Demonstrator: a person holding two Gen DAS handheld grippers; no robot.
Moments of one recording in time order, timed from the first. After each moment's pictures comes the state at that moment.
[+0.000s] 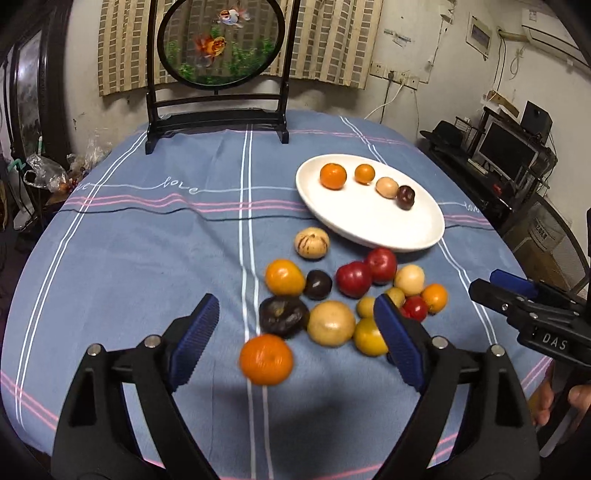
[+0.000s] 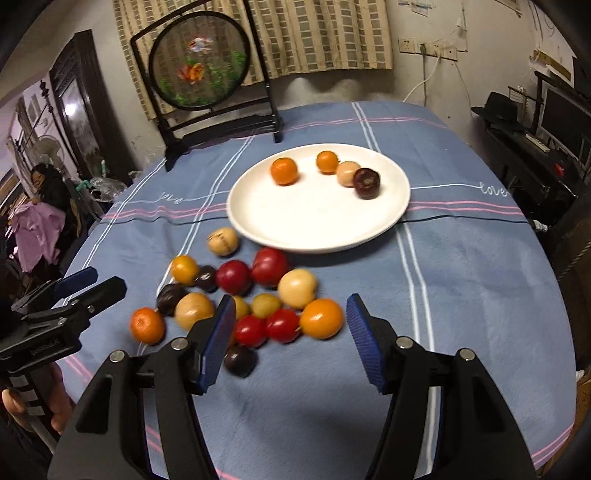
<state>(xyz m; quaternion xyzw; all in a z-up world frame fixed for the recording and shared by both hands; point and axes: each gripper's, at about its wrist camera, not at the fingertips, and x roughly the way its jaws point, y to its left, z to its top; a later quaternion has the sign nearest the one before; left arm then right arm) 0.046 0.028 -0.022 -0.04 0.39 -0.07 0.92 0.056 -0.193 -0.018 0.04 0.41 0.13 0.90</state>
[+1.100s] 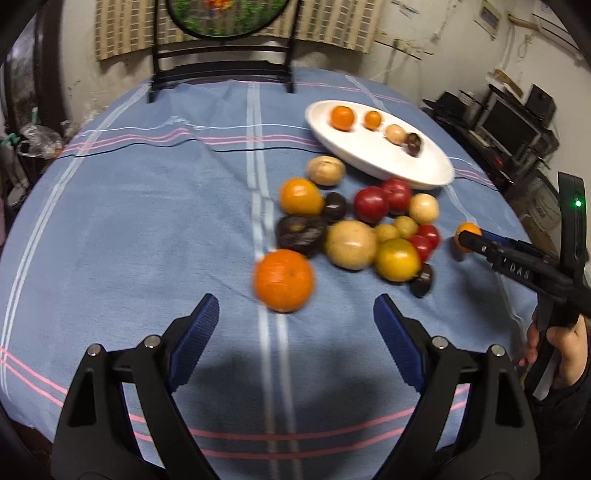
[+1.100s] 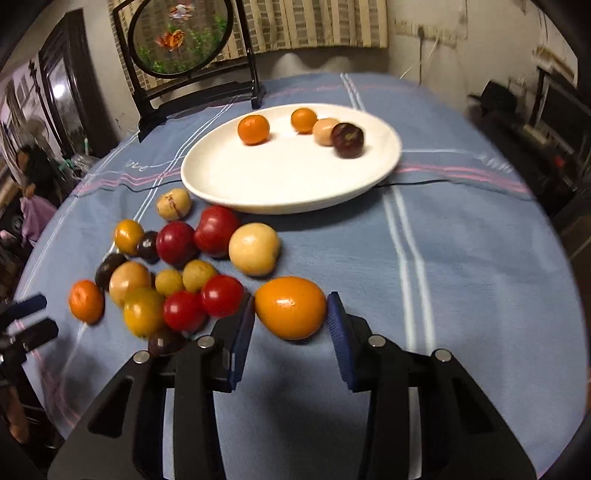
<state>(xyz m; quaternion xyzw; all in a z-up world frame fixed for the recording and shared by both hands) 0.022 0.042 -0.063 -0.05 0.45 -0.09 0.89 0.072 -0.214 -0.074 0.02 0.44 0.11 0.89</state>
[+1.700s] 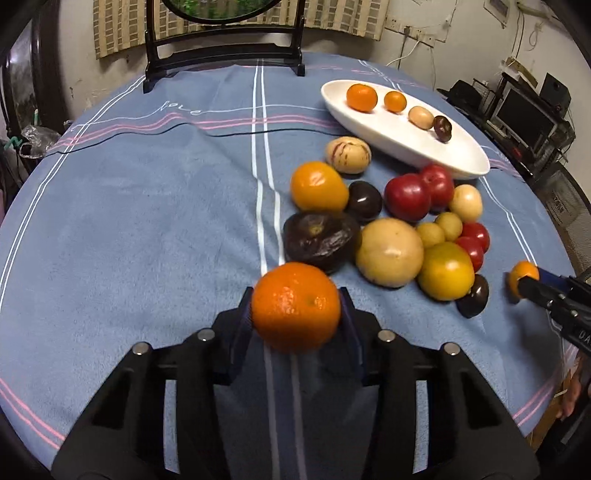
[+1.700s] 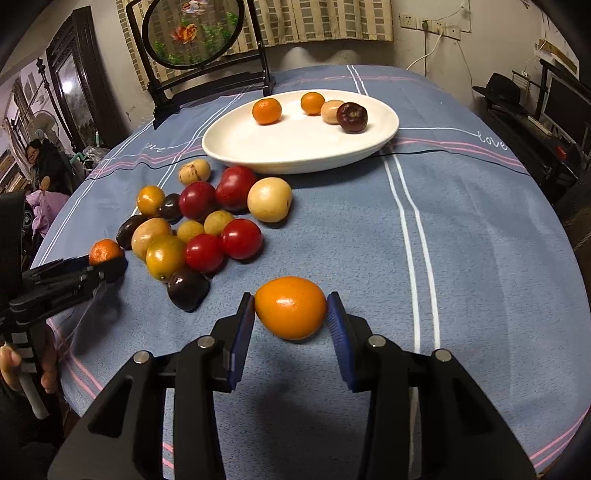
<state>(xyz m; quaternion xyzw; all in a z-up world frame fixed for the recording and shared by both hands) 0.063 0.042 -0.107 -0.04 0.46 -0.06 0.89 0.044 -0.214 -0.086 0.02 0.45 0.13 0.88</state>
